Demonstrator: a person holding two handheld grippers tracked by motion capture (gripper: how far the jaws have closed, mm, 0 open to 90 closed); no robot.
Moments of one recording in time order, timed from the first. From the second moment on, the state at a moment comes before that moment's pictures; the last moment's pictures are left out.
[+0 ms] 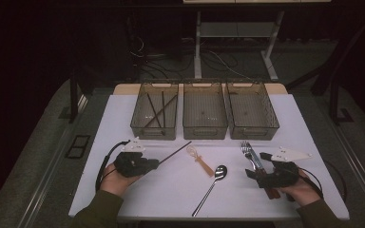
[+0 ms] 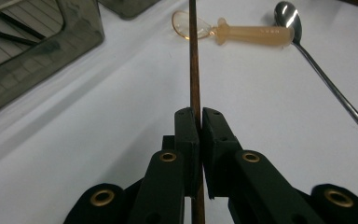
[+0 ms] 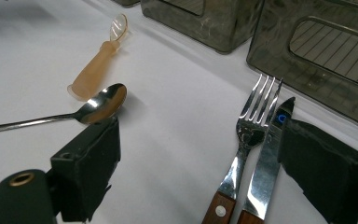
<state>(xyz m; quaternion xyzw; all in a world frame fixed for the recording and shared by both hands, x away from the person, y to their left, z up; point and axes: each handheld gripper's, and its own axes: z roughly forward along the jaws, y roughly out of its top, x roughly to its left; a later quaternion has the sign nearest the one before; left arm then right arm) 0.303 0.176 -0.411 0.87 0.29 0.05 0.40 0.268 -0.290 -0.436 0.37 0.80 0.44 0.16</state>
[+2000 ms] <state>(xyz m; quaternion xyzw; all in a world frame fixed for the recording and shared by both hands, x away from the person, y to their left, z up) 0.469 0.183 -0.348 0.78 0.42 0.14 0.44 0.268 -0.292 -0.435 0.38 0.80 0.45 0.16</state>
